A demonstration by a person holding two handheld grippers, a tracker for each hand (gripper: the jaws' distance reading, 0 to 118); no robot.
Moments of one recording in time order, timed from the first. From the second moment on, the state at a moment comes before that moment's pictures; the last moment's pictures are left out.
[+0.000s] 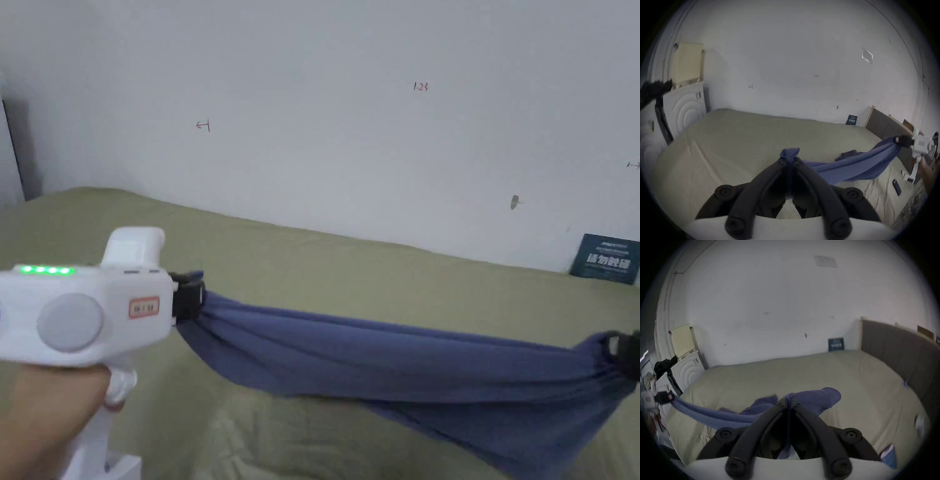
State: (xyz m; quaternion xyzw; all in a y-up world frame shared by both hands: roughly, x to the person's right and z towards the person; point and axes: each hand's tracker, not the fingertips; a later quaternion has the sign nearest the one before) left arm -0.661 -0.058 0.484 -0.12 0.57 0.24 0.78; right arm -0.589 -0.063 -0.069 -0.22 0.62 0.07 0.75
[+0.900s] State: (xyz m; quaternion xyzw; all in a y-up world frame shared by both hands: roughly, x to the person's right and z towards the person) left arm -0.466 -0.176 0.555 -0.06 0.56 0.35 0.75; right arm -0.372 -0.168 -0.021 -0.31 0.60 0.02 0.74
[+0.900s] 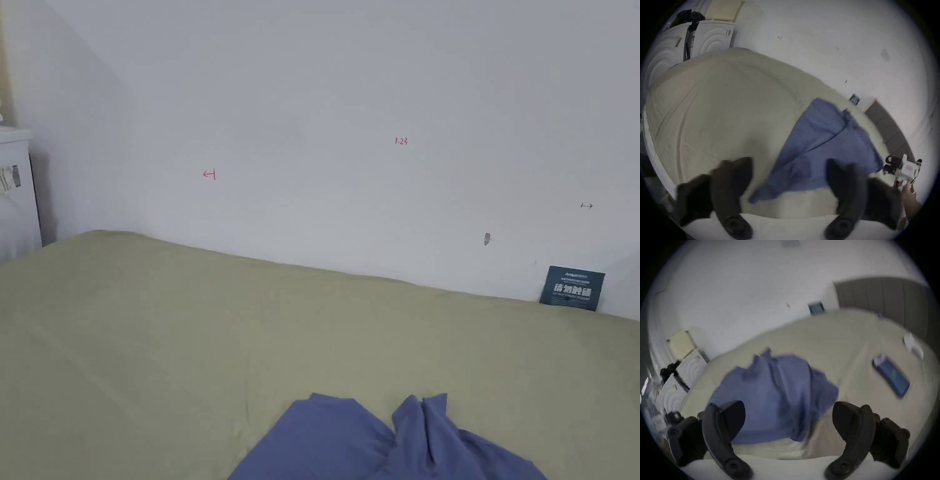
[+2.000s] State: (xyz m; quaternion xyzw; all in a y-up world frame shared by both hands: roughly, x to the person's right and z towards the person) left arm -0.523 -0.140 0.533 -0.25 0.53 0.28 0.77; right arm -0.345 -0.083 0.047 -0.08 0.61 0.07 0.79
